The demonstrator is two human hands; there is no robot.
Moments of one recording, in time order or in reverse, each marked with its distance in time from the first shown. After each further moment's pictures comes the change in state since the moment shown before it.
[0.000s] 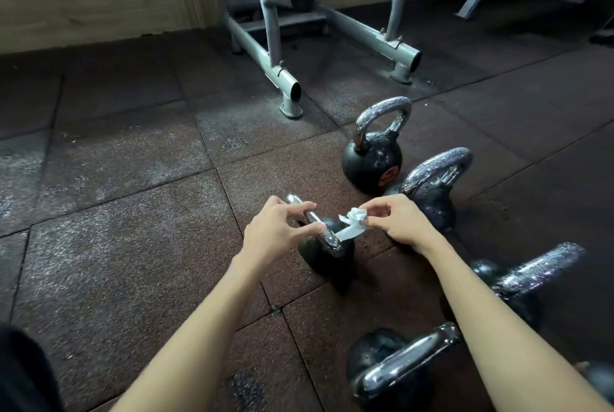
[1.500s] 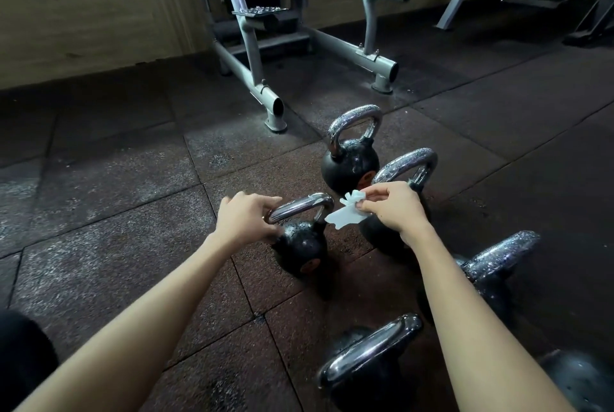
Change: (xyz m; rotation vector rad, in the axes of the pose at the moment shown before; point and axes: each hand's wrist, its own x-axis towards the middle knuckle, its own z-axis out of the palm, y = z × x) left_hand 0.030 0.010 -0.017 0.493 0.062 0.083; right_hand -0.036 -0.026 -0.040 0.122 0.297 0.125
